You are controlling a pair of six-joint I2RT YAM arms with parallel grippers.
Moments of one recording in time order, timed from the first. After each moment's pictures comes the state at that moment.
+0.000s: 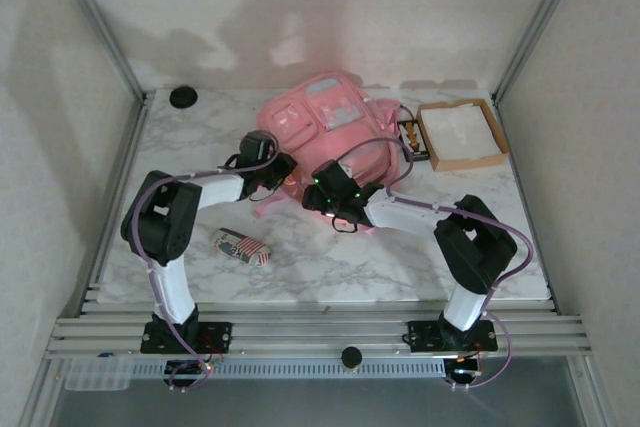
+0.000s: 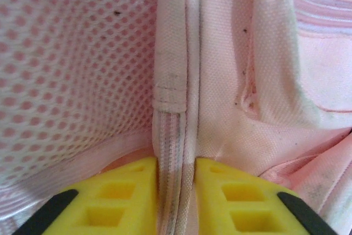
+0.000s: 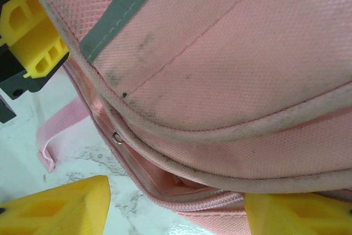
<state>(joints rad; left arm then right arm) -0.36 1.90 1.06 0.13 0.23 -1.17 0.84 1.74 1.09 -0.25 0.11 0.89</state>
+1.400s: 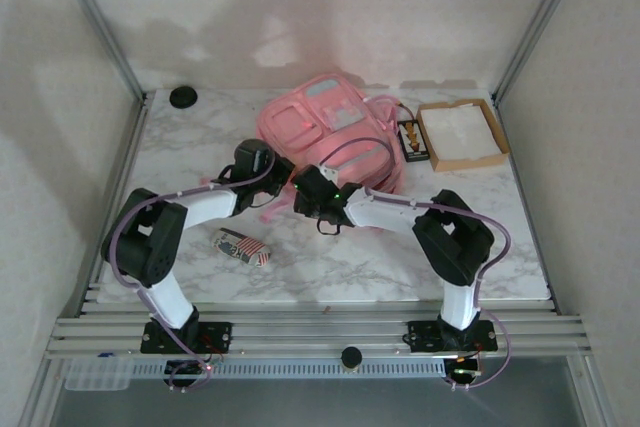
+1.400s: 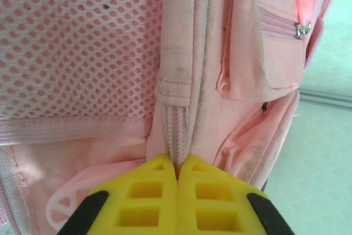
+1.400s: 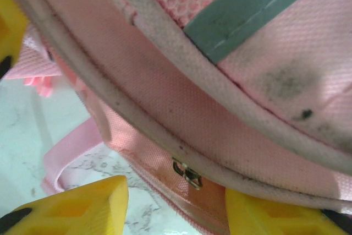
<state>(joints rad) -0.40 1.72 0.89 0.26 0.20 -1.35 0.91 1.87 1.22 -0.32 0.23 0.93</state>
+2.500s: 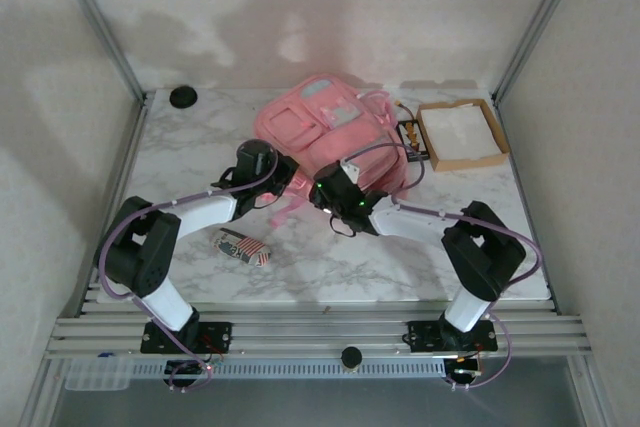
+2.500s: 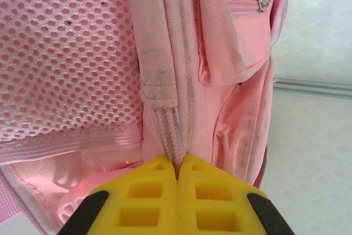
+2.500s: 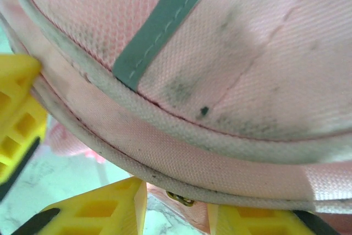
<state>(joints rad) -0.45 1.65 0.87 0.26 0.16 -1.34 0.85 1.67 1.00 -0.07 0.25 1.02</state>
